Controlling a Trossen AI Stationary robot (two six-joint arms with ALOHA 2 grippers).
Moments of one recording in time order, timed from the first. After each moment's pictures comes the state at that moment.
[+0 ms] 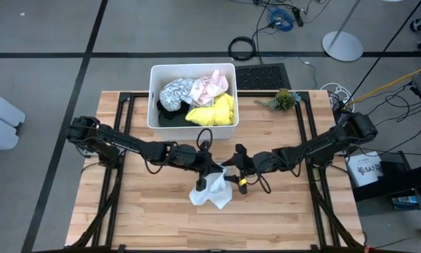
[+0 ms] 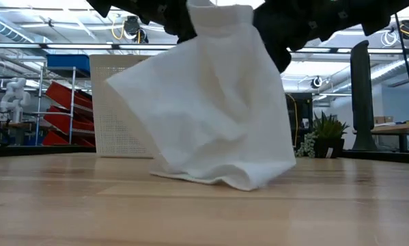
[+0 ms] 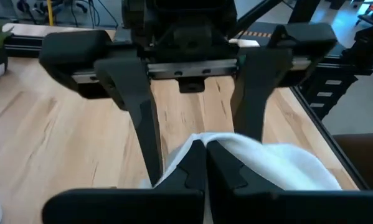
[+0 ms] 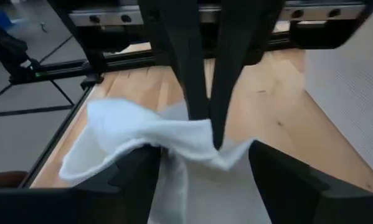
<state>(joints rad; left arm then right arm) -0.17 1.58 0.97 0.26 -0.03 -0.11 0.27 1.46 0.69 0.45 0.20 0.25</state>
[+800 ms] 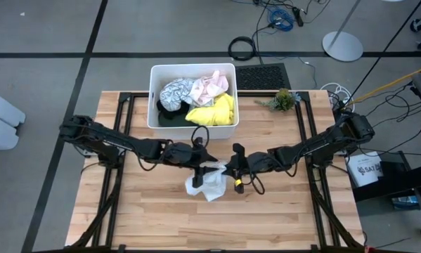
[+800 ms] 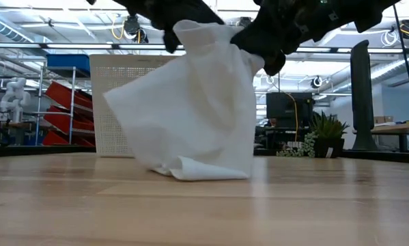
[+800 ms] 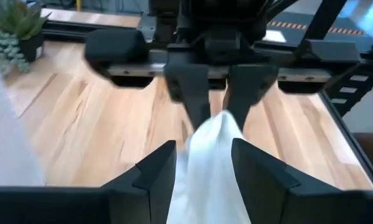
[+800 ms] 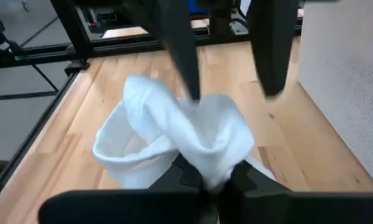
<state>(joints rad) -0.17 1.51 0.97 0.13 -0.10 -0.15 0.25 1.51 0.76 0.36 0.21 0.23</state>
